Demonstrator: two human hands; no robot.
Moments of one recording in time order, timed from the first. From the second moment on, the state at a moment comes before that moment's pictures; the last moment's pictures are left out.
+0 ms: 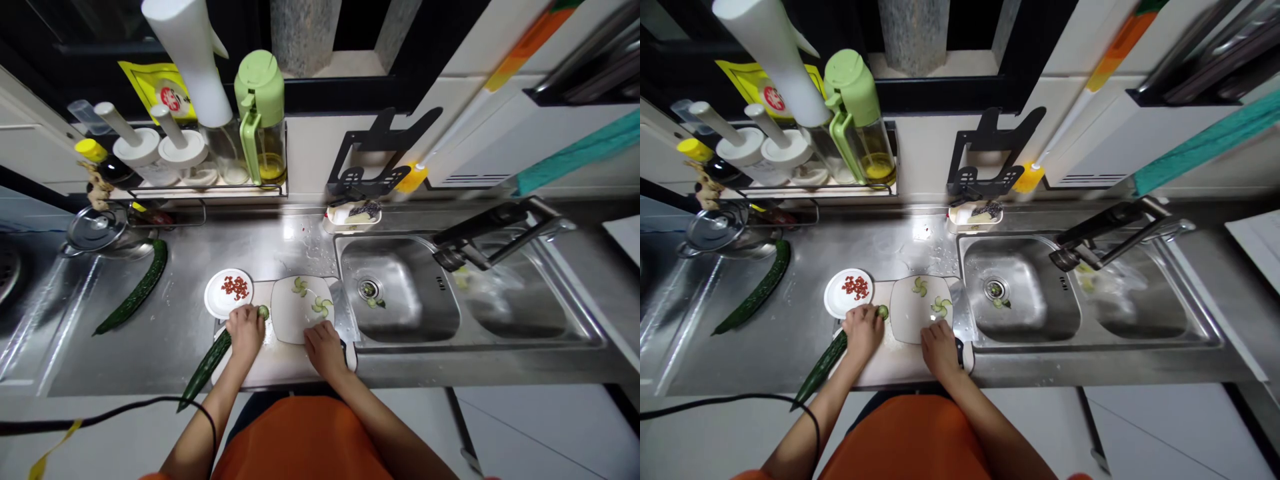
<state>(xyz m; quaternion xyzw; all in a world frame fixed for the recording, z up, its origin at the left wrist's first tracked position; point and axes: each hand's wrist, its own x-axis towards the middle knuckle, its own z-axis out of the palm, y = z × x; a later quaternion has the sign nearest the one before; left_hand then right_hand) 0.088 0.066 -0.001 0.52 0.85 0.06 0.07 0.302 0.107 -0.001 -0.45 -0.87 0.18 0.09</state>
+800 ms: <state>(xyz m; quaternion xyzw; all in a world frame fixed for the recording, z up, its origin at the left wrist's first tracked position) 0.070 0.073 0.008 0.54 0.74 0.28 0.29 0.290 0.113 0.000 -0.46 -0.83 0.29 0.15</state>
